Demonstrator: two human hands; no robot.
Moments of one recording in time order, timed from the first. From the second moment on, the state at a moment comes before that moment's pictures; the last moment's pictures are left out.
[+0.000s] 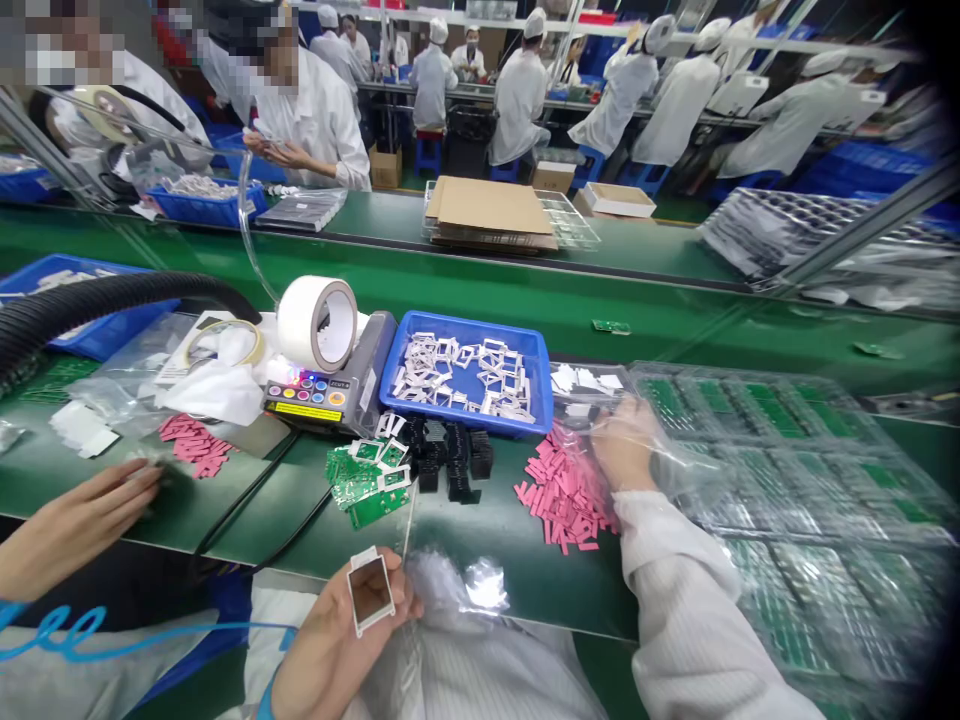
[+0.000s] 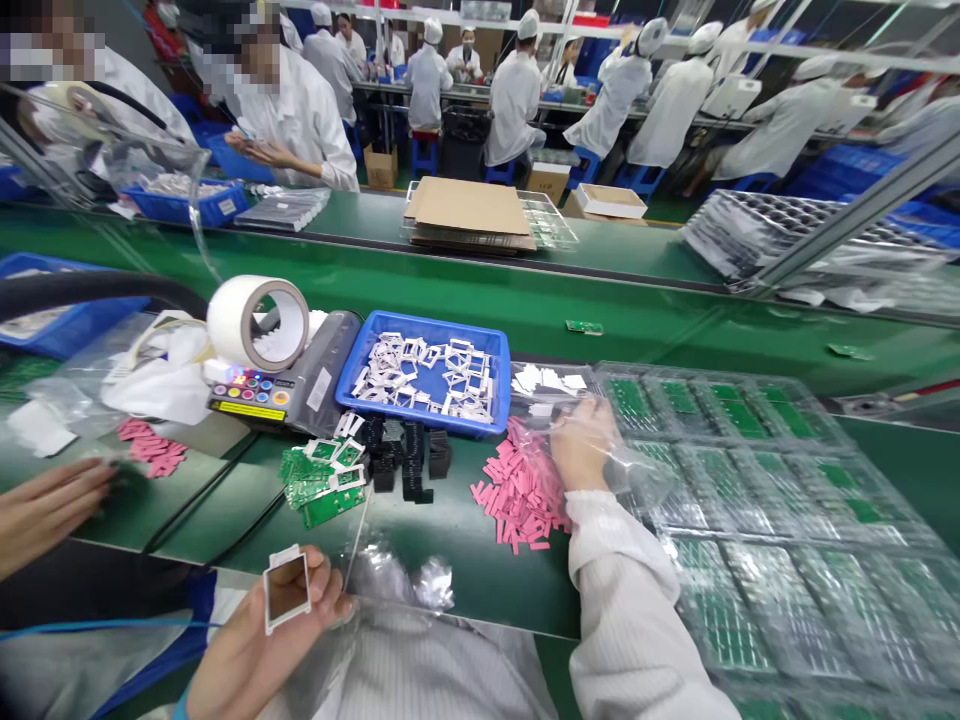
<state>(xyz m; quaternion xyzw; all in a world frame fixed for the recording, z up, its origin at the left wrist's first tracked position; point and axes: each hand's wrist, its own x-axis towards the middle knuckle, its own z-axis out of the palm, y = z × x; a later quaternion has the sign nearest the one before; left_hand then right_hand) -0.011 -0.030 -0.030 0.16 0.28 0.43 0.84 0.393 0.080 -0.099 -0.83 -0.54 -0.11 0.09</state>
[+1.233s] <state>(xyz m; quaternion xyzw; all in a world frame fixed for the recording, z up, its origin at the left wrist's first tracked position) -0.007 -0.032 -0.023 0.13 0.33 0.43 0.83 0.371 0.081 -0.087 -0.80 -0.59 -0.07 0.05</state>
